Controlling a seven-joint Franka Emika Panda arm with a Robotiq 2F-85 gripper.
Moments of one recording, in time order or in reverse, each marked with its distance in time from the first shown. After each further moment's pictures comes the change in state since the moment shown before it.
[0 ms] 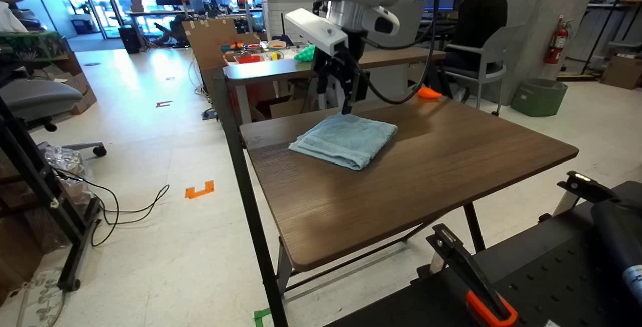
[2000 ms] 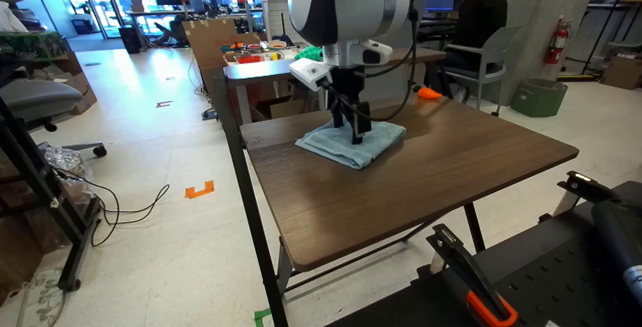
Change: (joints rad) arm 0.086 0.179 -0.109 0.183 -0.091 -0.274 0.365
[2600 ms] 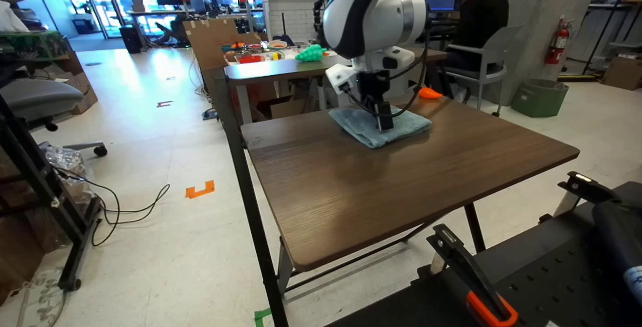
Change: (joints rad) arm -0.086 0.157 -0.073 0.225 -0.037 -0.098 0.195
